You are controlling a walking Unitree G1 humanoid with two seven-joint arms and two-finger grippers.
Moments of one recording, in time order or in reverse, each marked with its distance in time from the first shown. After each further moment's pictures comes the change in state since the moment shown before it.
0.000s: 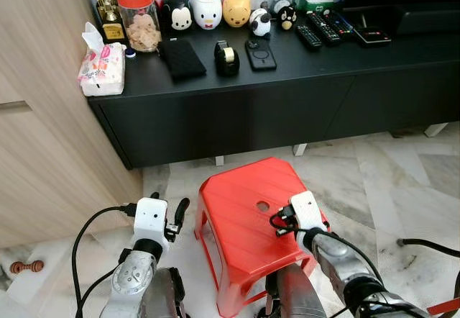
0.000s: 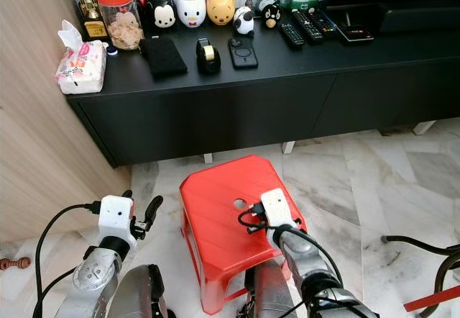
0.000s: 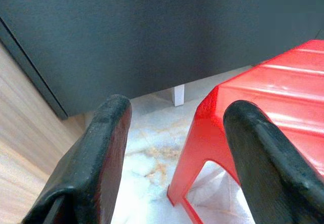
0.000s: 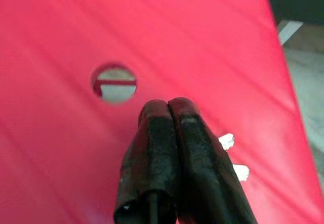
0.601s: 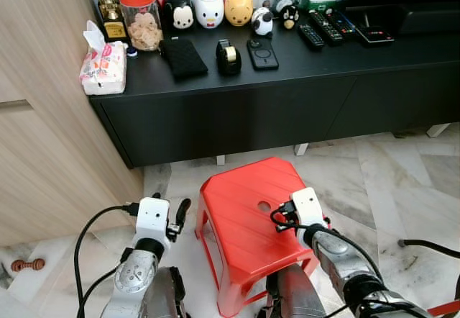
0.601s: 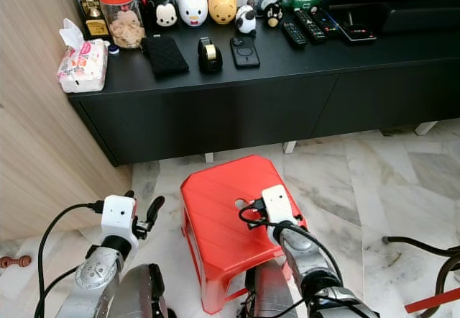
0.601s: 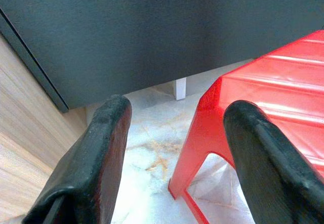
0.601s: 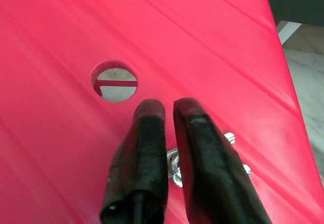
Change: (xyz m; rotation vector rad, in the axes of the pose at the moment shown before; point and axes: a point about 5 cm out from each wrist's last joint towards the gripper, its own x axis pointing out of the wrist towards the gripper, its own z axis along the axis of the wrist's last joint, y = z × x) left arm 0.001 -0.001 -0.006 0.001 0.026 0.002; right arm -0.002 0.001 -0.005 0.005 -0.003 -0.007
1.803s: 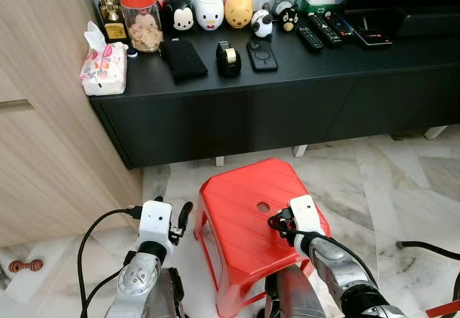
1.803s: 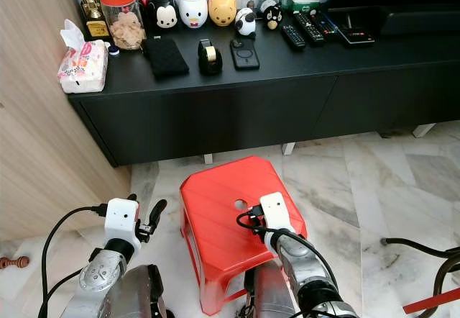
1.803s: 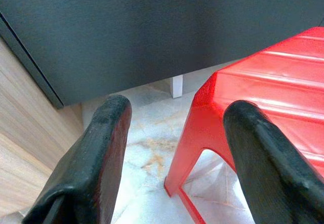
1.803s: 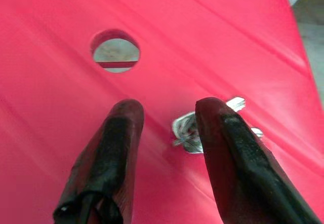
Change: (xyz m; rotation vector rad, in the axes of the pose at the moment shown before) left arm 0.000 -0.004 -0.006 -0.007 0.010 -0.004; right arm -0.004 0.008 -0.010 0.056 0.082 -0.044
